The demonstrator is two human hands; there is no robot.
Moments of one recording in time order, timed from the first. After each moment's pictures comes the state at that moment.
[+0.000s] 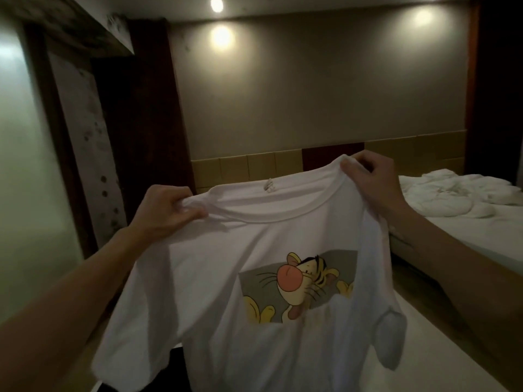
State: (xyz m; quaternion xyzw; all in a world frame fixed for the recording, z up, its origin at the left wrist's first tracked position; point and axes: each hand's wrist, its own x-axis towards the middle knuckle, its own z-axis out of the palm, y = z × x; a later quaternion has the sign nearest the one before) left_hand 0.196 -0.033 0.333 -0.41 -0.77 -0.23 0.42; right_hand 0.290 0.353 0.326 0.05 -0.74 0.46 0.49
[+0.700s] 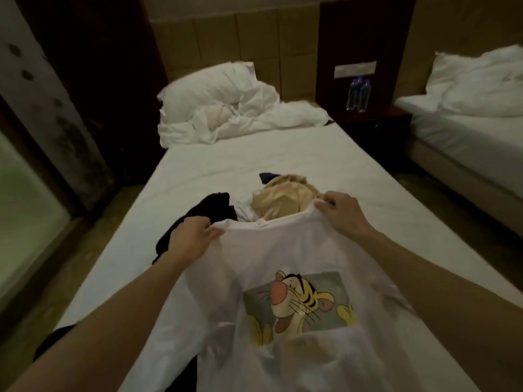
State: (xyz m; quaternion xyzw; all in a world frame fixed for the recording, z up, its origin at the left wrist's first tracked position) left_hand -0.143 0.037 -0.002 -0.11 -0.98 -0.15 0.07; right_hand -0.062 0.376 0.009 -0.10 -0.91 0.36 0.16
